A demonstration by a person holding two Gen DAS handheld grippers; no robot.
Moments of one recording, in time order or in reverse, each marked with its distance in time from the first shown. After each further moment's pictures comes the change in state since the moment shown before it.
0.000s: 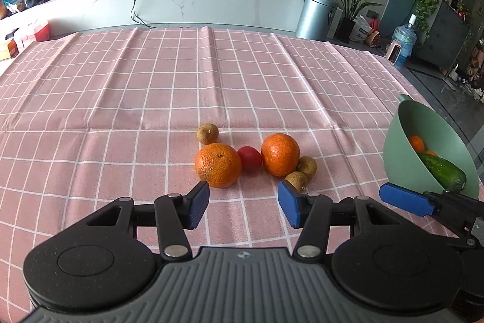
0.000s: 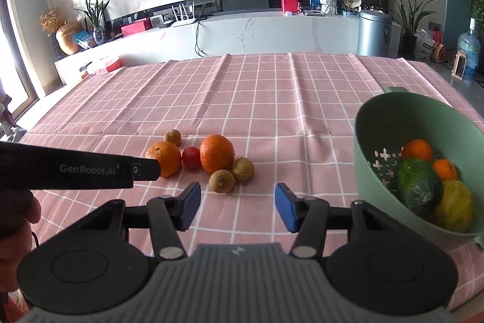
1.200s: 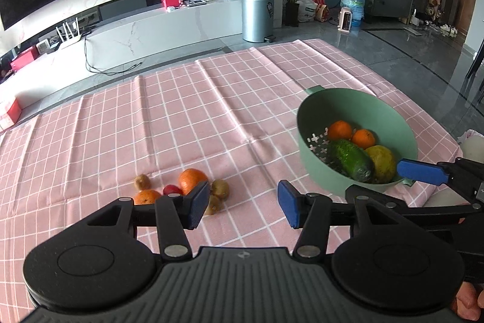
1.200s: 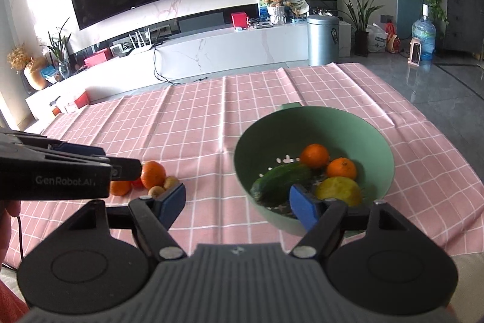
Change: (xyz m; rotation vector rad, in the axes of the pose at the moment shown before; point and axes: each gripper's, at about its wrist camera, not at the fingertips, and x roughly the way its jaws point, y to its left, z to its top) left arm -0.047 -0.113 0.021 0.301 -0.011 -0.023; right arm -0.098 -0.073 0.006 0.136 -0.060 -0.109
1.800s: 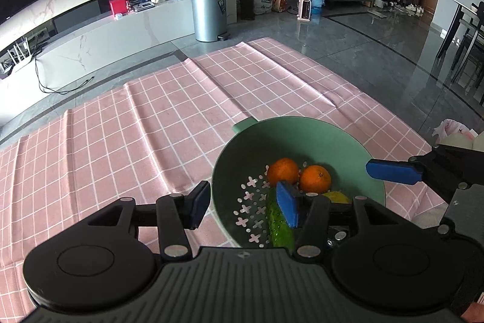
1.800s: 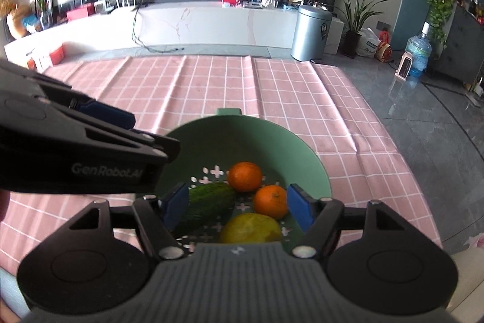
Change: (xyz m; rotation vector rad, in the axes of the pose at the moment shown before) left arm 0.059 -0.079 0.064 0.114 0.027 -0.126; right arm 0.041 -0.062 0.048 -0.151 0.107 -0.114
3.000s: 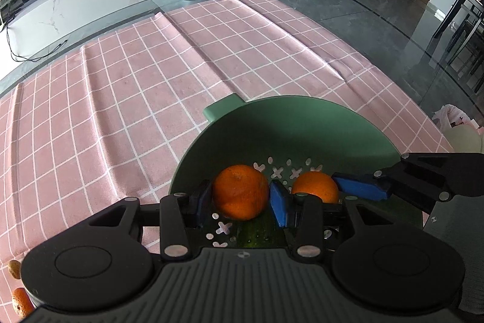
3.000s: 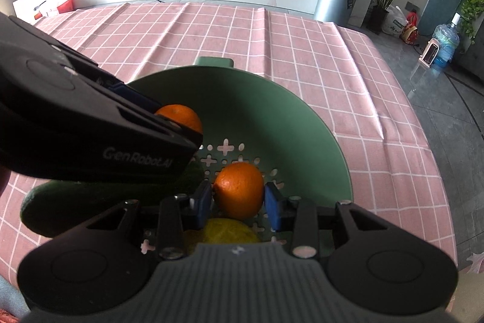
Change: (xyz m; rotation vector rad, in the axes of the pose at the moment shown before) left arm 0.108 -0.003 0.020 -0.021 0.170 -0.084; right arm 0.098 -0.031 0.002 -0.123 0.178 0.038
